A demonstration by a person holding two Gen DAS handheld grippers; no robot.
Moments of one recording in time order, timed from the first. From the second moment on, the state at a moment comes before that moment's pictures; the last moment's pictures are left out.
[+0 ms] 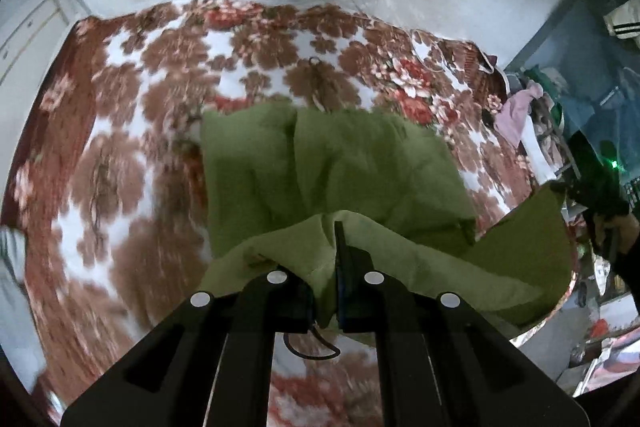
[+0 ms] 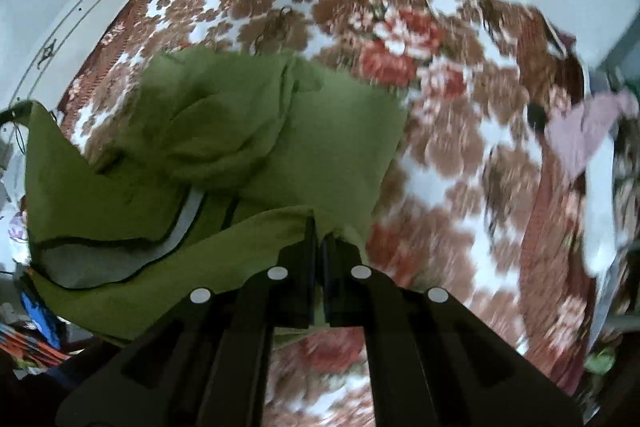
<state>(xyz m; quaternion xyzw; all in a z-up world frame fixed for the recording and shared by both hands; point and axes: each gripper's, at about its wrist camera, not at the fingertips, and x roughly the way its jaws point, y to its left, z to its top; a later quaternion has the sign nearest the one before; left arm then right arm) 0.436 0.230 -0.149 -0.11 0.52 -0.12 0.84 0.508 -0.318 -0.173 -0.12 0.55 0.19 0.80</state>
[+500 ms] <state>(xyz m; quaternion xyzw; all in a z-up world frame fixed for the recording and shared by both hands) 0.705 0.215 -0.278 -0.08 0.66 -0.12 0.74 0.736 -0.282 -0.321 -0.18 0.66 0.13 0.72</state>
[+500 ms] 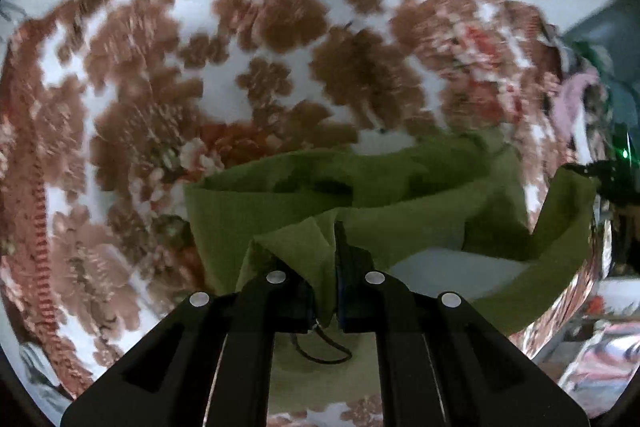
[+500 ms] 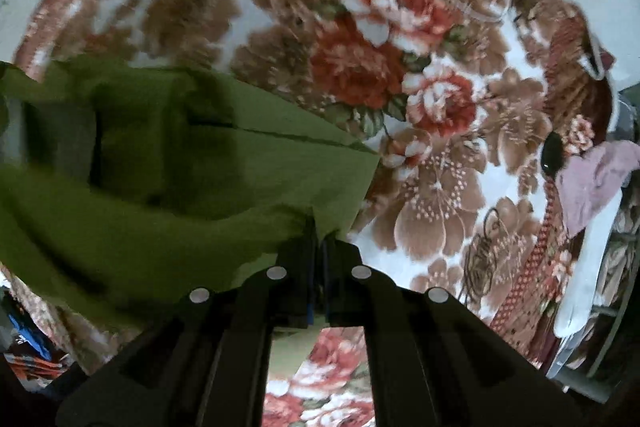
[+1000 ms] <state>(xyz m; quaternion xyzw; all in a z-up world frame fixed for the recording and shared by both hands) 0.739 0.268 -0.298 -0.10 0.65 -0.07 0.75 0.784 -0.318 -0.336 -0.13 0.64 0.11 0.75</state>
